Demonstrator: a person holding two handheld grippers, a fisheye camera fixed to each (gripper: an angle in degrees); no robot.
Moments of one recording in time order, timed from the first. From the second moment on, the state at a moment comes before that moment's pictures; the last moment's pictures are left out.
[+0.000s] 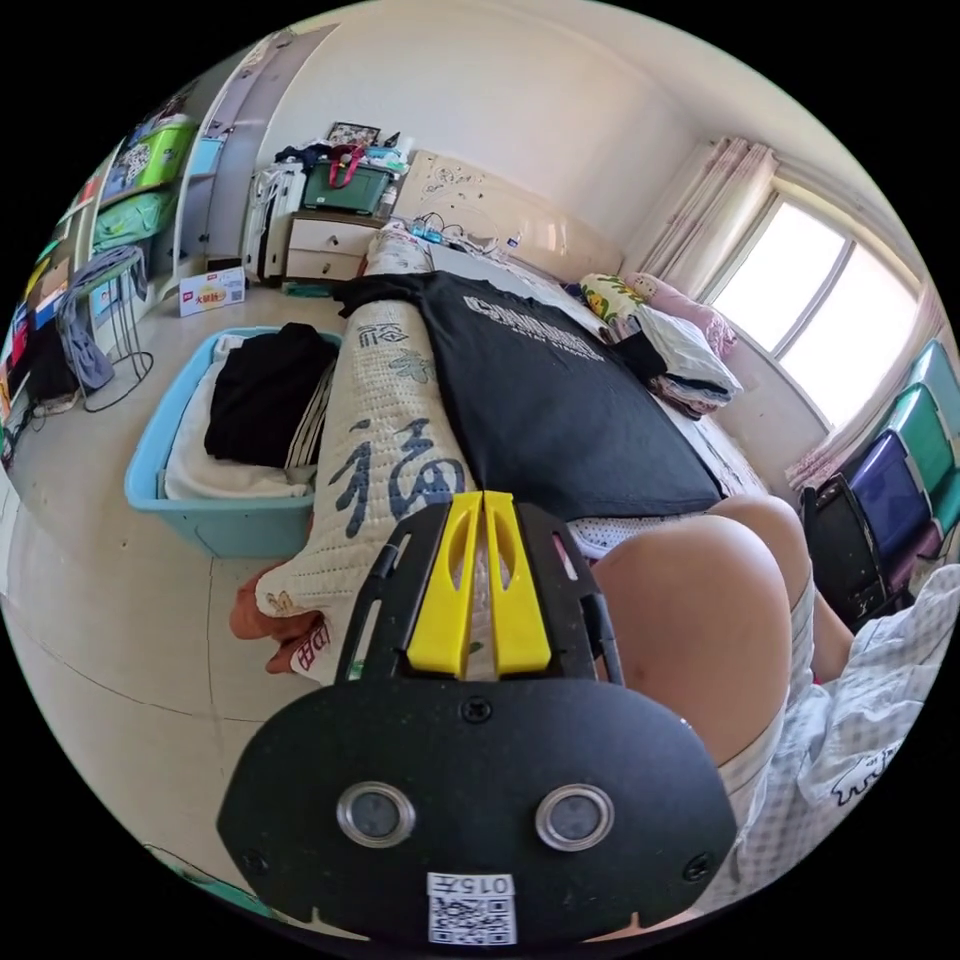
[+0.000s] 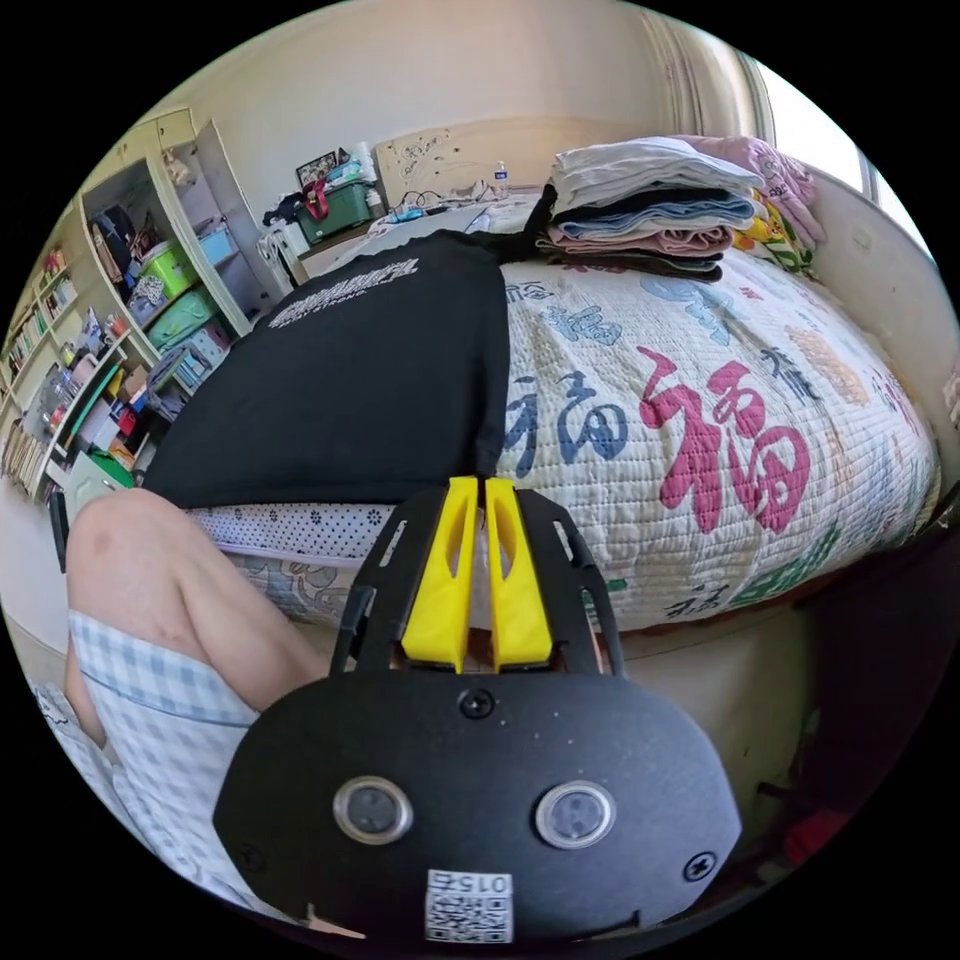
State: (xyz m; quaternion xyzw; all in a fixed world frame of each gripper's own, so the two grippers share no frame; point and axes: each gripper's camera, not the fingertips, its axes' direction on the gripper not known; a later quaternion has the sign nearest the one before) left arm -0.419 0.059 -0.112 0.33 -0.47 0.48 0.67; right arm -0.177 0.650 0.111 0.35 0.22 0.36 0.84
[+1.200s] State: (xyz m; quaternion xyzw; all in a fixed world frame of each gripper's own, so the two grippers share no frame) left arm -0.115 0.046 0.104 0.24 -0.60 0.47 0.60; right arm -0.013 0.586 0.043 0.53 0.28 0.25 0.76
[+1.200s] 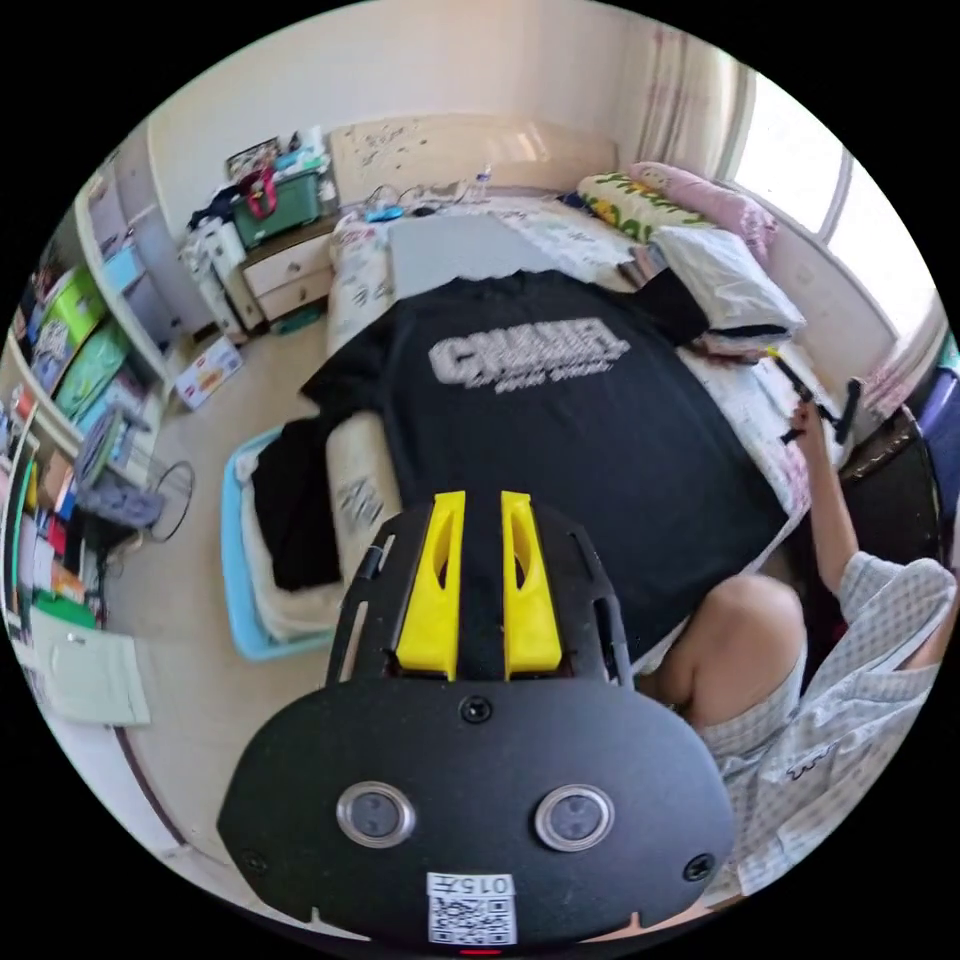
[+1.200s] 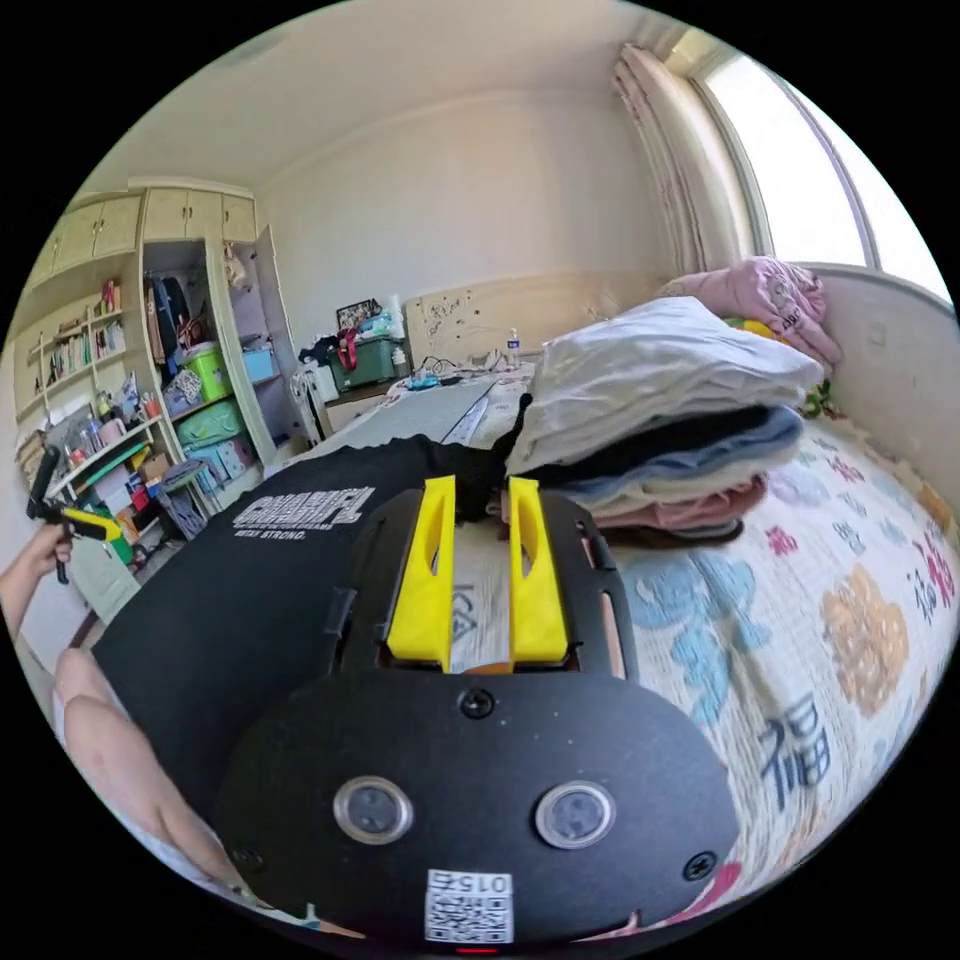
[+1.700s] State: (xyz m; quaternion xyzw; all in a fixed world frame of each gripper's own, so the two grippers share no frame) left arm 0.086 -0.207 0.503 0.12 -0.48 0.57 0.66; right arm 0.055 0.544 0.088 0.56 0.25 0.26 0.75
